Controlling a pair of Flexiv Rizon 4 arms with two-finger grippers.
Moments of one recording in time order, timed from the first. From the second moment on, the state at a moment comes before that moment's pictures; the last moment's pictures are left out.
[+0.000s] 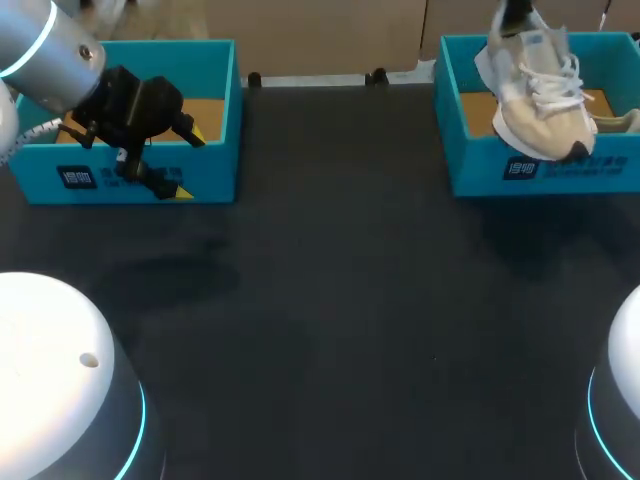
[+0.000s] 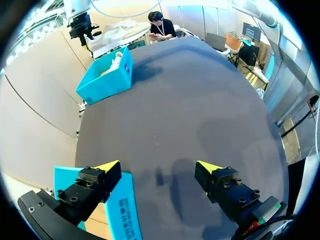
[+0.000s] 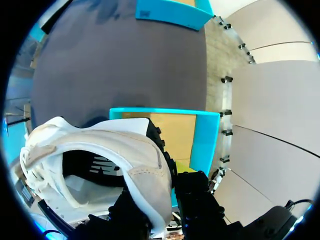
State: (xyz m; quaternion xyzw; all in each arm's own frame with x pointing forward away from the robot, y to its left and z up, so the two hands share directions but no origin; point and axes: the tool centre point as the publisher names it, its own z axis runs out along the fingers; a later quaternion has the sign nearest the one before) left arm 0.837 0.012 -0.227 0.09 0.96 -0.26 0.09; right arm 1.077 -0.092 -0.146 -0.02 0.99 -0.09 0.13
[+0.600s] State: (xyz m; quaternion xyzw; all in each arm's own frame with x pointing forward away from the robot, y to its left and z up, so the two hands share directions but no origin) left arm 0.837 0.012 -0.227 0.09 0.96 -0.26 0.09; right arm 1.094 -0.109 -0.149 0.00 0.99 -0.08 0.14
